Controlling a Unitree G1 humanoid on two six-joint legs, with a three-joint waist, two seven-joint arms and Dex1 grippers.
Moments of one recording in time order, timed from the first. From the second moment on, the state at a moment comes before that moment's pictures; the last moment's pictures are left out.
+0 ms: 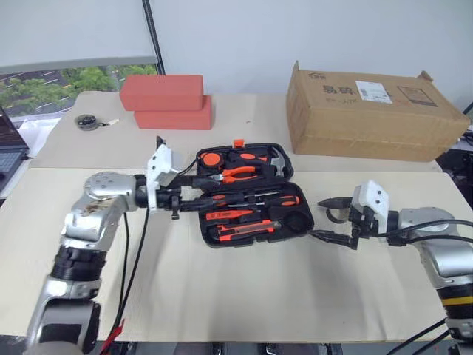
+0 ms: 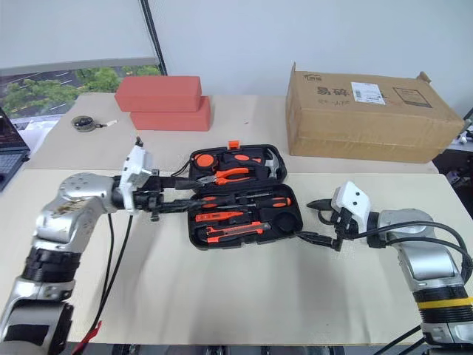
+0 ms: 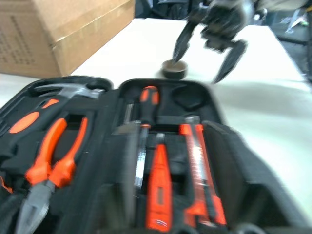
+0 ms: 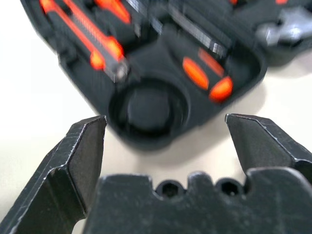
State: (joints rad) left arm -0.49 0.72 0.02 -0.14 -0.53 0.50 -1.32; right arm -0.28 -0.87 -0.02 0.02 0.29 0.26 1.13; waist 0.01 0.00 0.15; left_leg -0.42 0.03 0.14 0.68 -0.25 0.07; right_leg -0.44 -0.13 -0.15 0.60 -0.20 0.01
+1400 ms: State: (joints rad) left arm -0.29 0.91 0.12 -0.42 -0.68 0.58 -1.21; right arm -0.62 -0.78 0.11 0.19 0.13 0.28 1.16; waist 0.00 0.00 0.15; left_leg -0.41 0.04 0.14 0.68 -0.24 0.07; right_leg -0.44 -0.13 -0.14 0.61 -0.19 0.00
